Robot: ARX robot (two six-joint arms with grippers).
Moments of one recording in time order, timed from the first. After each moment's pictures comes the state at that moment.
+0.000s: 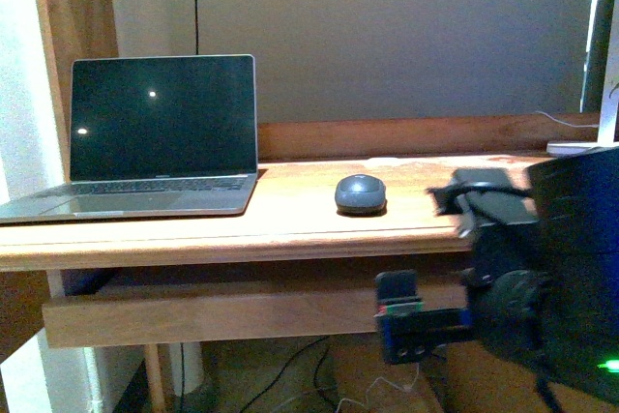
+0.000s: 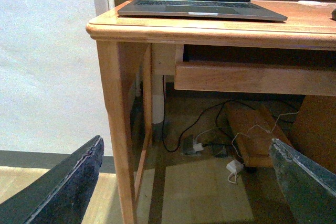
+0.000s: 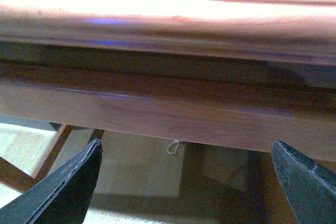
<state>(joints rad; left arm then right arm) -0.01 0.00 0.01 0.00 0.00 -0.01 0.49 1.74 0.83 0.66 0.16 0.09</state>
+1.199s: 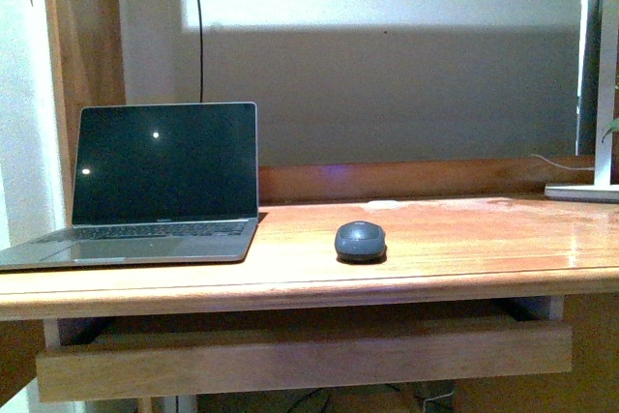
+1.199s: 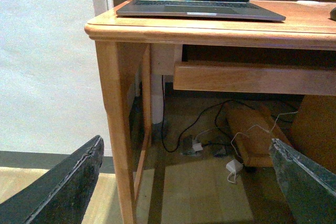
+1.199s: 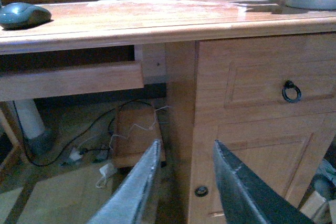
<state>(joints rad) -0.01 0.00 0.01 0.00 0.00 -0.01 0.01 0.01 0.02 0.00 0.00 0.02</state>
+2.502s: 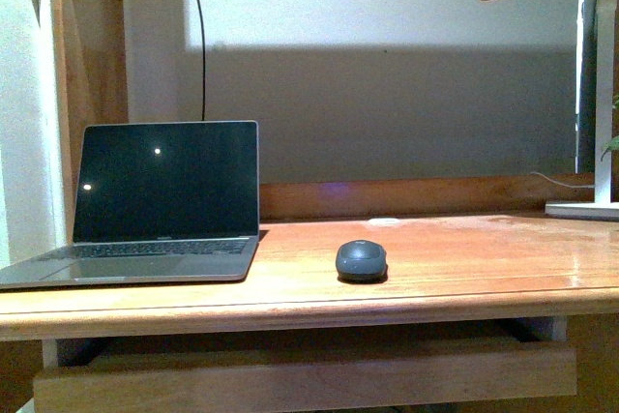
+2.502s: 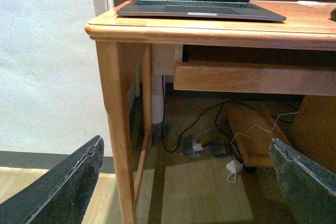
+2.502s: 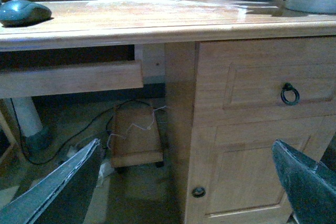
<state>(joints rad) -0.01 0.00 0.01 0.00 0.00 -0.01 0.00 0.01 0.02 0.00 0.00 0.00</state>
